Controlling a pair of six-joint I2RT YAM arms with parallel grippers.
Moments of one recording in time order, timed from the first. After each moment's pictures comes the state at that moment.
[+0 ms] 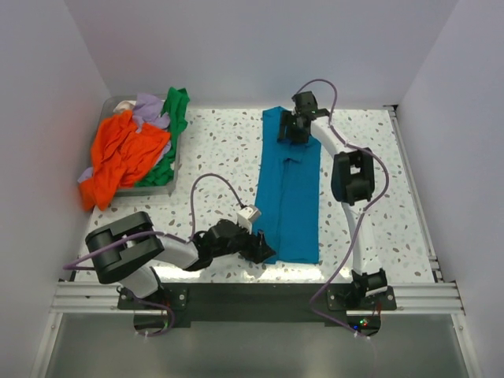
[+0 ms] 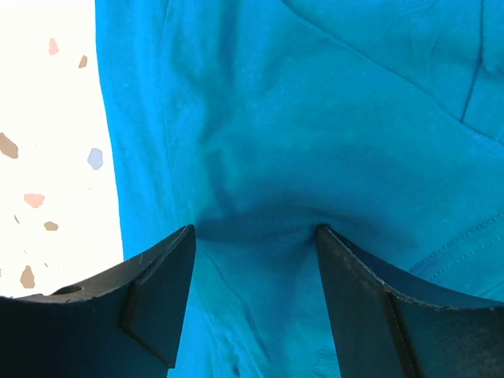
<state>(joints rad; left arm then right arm) -1.03 1.57 0.34 0.81 0.11 -0.59 0.26 2.53 2.24 -0.64 -0.09 0.36</state>
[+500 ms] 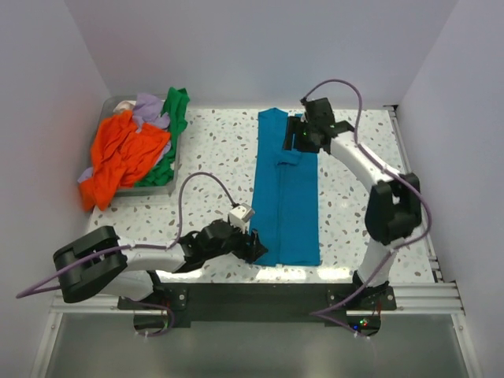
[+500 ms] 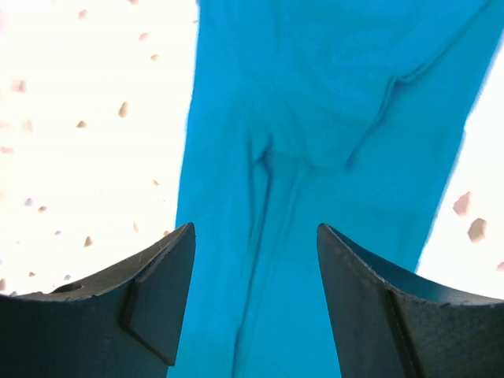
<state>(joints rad) -1.05 1.33 0.33 0.54 0.00 -0.54 0.33 1.97 1.66 -0.58 -0.07 0.37</state>
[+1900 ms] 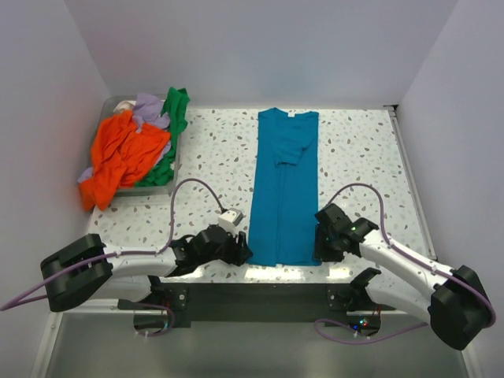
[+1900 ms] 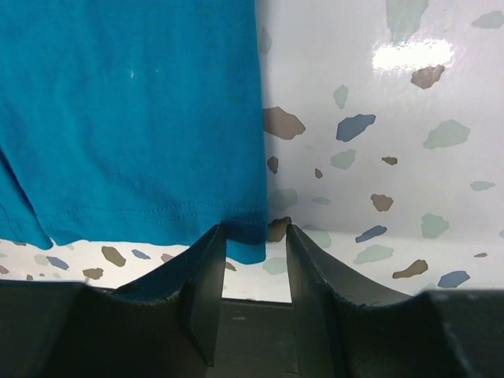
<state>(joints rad) -1.05 1.21 0.27 0.31 -0.10 -0.63 0.62 1.00 0.49 -0.76 0.05 0.77</state>
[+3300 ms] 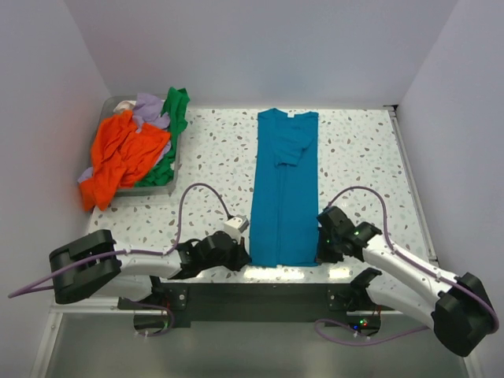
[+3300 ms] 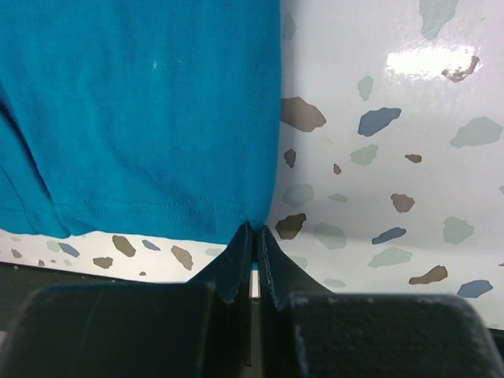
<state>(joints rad) -1.13 1.28 0.28 0.35 -0.08 -0.69 0.63 0.95 0.45 -0.72 0.01 0.77</state>
